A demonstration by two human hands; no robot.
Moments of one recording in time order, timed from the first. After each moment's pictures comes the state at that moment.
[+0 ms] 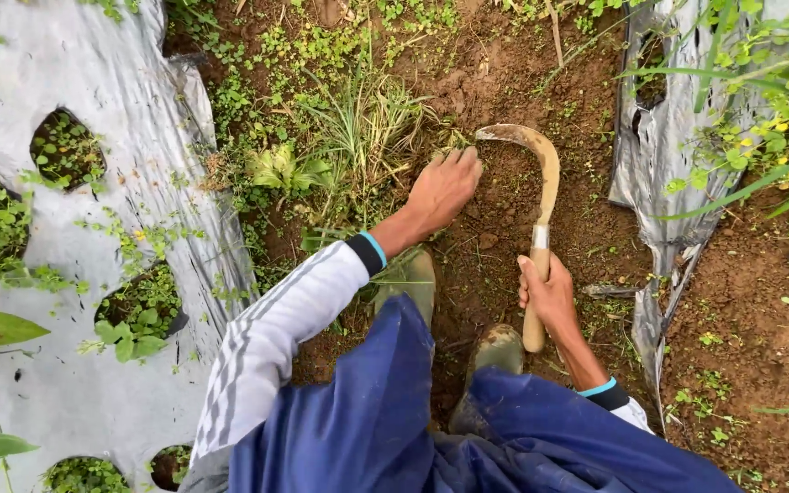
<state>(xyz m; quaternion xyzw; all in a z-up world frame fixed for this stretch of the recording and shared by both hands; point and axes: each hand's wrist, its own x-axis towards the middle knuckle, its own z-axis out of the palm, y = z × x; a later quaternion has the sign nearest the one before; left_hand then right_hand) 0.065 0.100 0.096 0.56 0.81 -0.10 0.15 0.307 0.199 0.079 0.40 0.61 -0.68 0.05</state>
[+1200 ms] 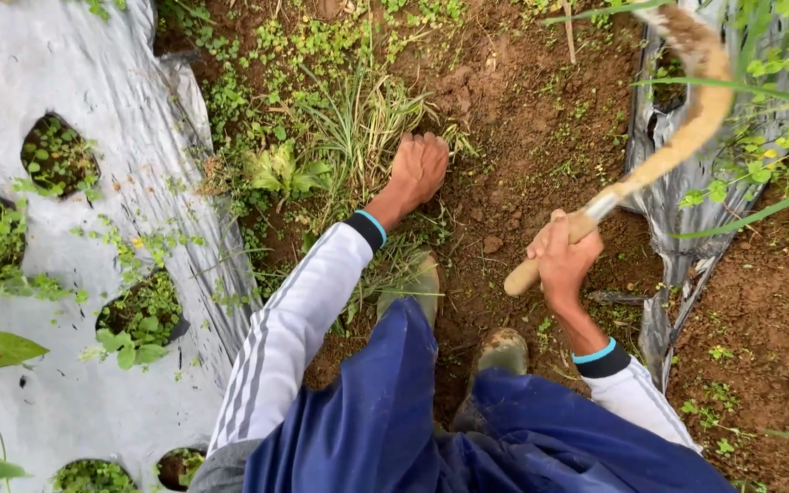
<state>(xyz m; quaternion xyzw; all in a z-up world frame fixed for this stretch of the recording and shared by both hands) 0.007 0.080 -0.014 0.48 0.85 -0.19 0.13 0.240 0.215 0.054 0.32 0.62 -0.67 -0.25</state>
